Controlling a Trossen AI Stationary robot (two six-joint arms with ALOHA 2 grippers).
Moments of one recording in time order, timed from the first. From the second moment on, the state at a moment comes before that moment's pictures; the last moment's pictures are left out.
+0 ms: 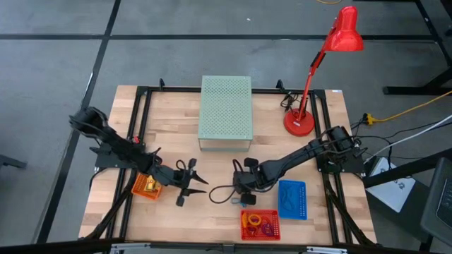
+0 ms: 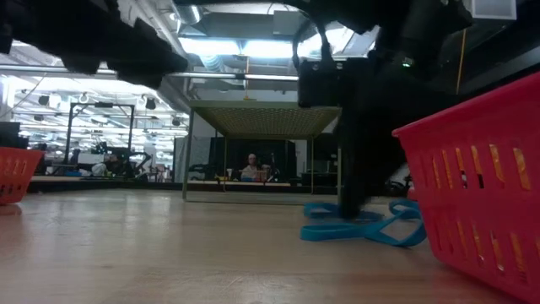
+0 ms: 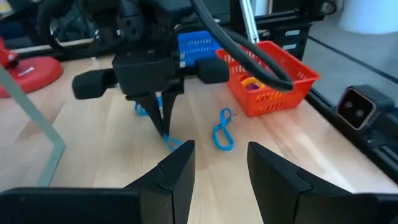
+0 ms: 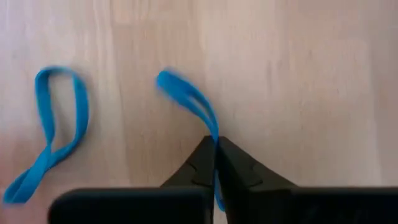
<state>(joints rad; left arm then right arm) -0.50 1.42 0.46 0.68 -0.31 -0.03 0.37 1.97 1.22 -0.50 0.17 0.43</state>
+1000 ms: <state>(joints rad) -0.62 1.23 0.46 0.55 -0.45 0.01 0.90 1.42 1.11 -1.11 0.49 1.46</state>
